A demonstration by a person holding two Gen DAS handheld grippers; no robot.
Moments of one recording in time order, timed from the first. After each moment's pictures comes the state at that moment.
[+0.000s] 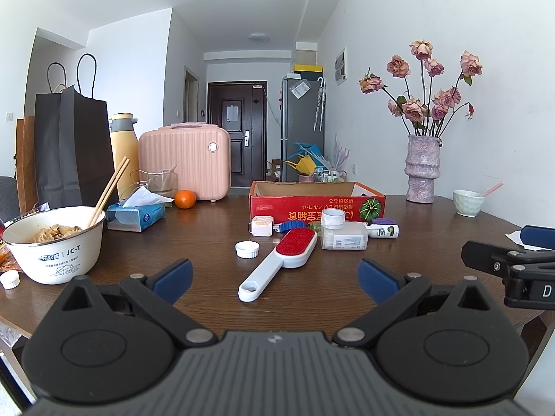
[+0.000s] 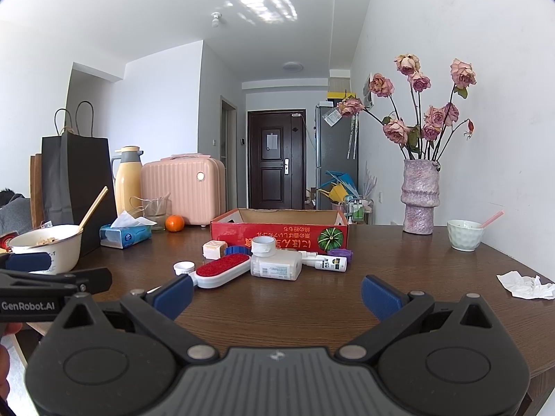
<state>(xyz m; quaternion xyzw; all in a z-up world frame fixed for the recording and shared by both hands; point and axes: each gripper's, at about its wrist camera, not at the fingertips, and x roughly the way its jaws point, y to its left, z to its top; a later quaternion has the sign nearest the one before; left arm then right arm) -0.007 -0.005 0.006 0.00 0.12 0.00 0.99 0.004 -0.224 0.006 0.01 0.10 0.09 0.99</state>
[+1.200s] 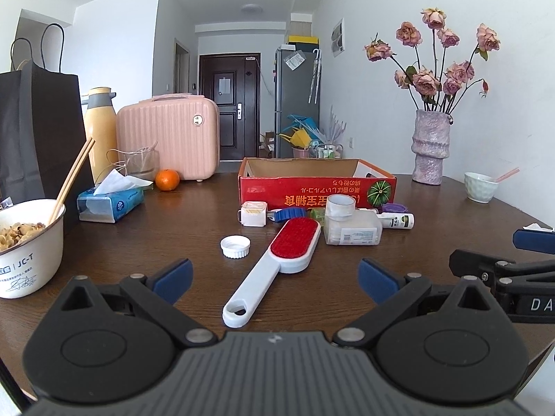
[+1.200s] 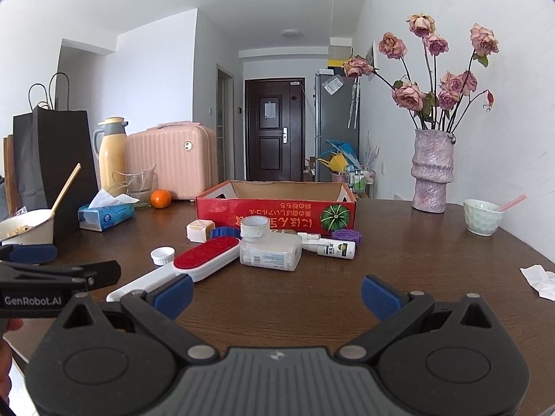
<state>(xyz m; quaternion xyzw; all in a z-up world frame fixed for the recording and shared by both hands) 0.091 -0.003 -0.003 0.00 0.17 -0.01 0.98 0.097 -0.211 -0.004 0.00 0.17 0.09 0.98</state>
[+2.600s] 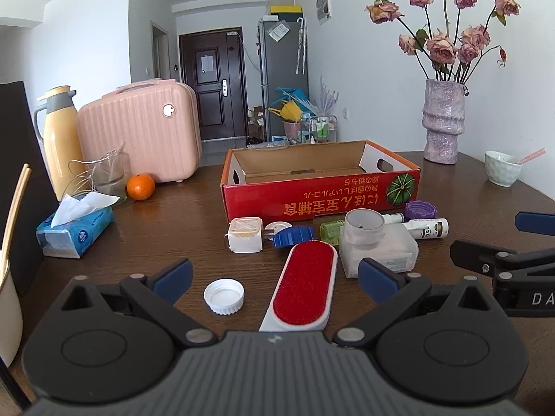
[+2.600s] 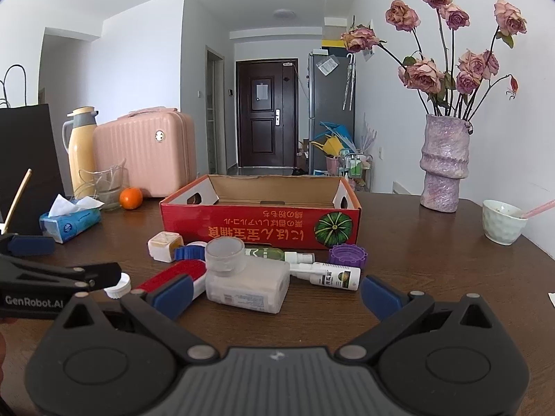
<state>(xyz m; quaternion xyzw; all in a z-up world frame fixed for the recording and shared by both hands) 0.223 -0.008 0.006 0.04 0.23 -0.03 0.97 0.219 -0.210 0.004 0.00 0.20 0.07 0.98</state>
